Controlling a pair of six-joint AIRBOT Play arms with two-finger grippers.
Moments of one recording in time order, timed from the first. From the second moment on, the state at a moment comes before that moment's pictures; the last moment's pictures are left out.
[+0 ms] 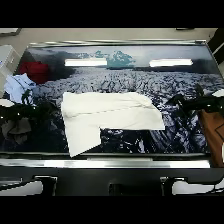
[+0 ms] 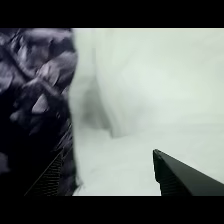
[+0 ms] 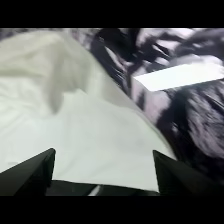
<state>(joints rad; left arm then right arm) 0.31 -1.43 1.00 0.86 -1.10 -1.39 -0.41 -1.57 1.25 -0.90 1.30 1.46</state>
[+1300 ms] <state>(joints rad) 0.20 -1.55 0.90 0.79 -1.17 -1.26 -0.43 -1.66 1.14 -1.02 1.41 1.42</state>
